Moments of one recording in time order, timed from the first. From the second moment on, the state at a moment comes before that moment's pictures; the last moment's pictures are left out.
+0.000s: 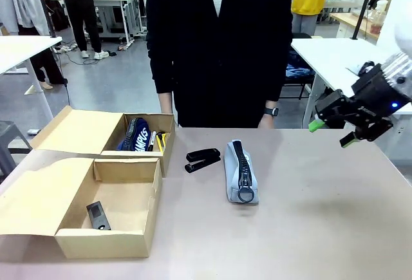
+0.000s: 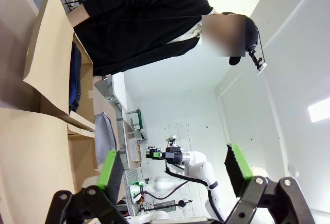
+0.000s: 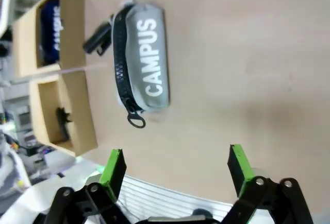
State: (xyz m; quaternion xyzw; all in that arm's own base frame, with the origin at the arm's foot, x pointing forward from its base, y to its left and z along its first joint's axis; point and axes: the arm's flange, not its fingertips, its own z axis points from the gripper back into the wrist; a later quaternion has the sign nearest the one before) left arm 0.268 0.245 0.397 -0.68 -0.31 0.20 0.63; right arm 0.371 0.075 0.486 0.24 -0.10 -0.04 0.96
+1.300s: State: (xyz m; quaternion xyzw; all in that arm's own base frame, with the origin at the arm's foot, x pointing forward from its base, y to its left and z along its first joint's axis) left arm 0.267 0.246 0.397 -0.68 -0.31 0.20 0.63; right arm 0.351 0.006 0.457 0.26 -0.03 -0.16 0.95
